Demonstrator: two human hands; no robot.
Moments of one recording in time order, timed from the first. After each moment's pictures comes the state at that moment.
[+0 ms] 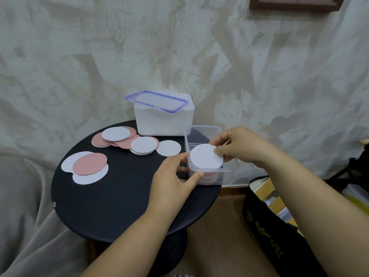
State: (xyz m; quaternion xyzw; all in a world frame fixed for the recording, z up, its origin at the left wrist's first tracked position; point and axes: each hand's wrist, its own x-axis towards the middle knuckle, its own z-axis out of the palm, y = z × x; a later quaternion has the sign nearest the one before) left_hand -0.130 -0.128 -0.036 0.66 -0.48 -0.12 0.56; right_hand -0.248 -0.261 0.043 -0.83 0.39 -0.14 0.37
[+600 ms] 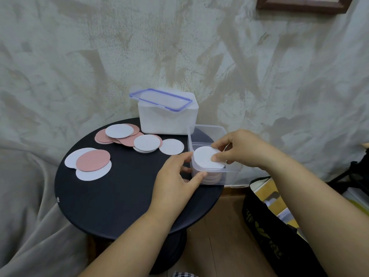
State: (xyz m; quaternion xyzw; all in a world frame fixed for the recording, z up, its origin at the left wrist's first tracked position) left_hand -0.131 -0.125 -0.040 0.66 -0.48 -0.12 0.56; right_hand -0.248 -0.255 0.044 -0.88 0.38 -0.09 0.29
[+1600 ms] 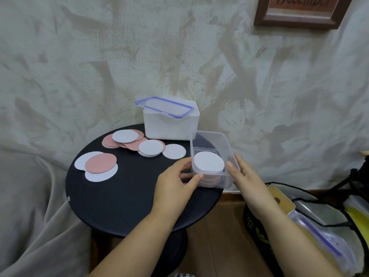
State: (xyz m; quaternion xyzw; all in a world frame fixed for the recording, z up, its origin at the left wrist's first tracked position) left_hand -0.134 -0.114 -0.032 0.66 -0.45 -0.16 0.58; right_hand -0.277 -0.216 -0.021 -0.70 0.34 -0.31 0.54
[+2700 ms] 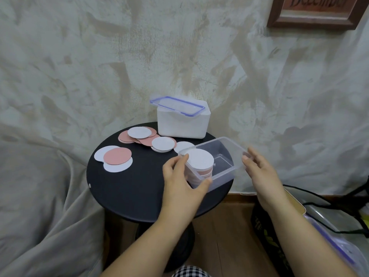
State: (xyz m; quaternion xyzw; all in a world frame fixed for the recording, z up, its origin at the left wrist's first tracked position) left_hand -0.149 -0.090 -0.029 0.68 -0.37 -0.17 0.61; right_hand -0.274 -0.233 -0.028 -0.65 0.41 -0.39 0.50
